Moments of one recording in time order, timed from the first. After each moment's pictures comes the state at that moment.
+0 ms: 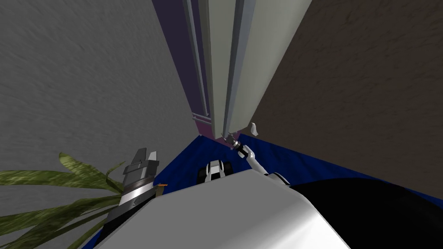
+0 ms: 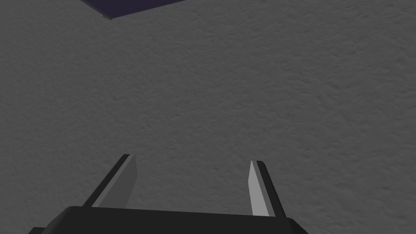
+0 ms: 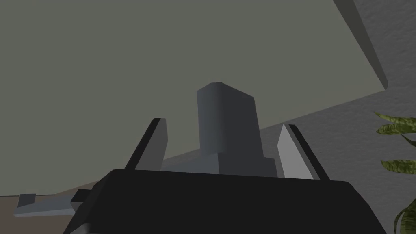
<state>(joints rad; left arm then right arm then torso) 0.97 -0.05 0.00 -2.39 -0.04 -0.42 -0.06 -0.02 -0.29 0.08 -1.19 0.58 -1.05 1.52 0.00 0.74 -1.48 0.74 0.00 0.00</state>
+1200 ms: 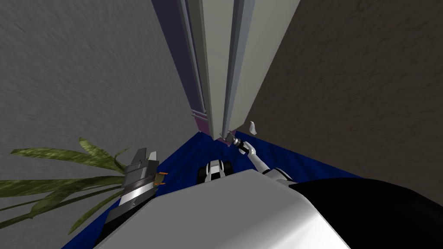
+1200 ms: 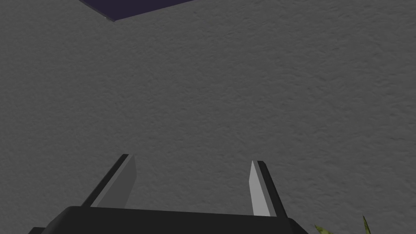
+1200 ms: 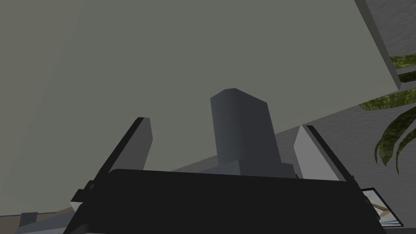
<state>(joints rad) 0.97 -0.05 0.00 -2.39 -0.04 -0.42 -0.06 -0.07 -0.38 0.14 -1.25 0.60 -1.04 1.37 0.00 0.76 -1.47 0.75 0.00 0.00</state>
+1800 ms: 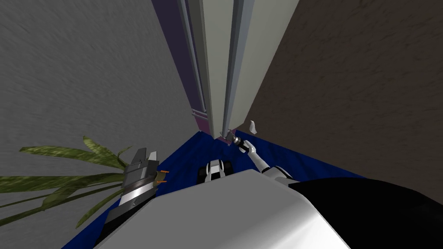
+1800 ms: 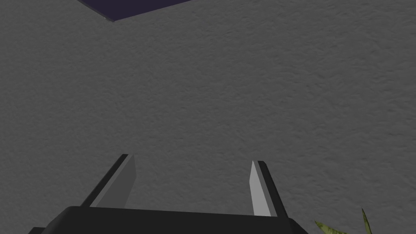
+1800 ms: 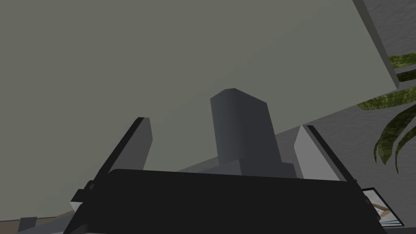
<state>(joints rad) 0.97 -0.05 0.00 -2.39 -0.04 -0.42 -0.06 -0.10 -0.41 0.14 -1.25 0.60 -1.03 1.35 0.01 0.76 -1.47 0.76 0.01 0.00</state>
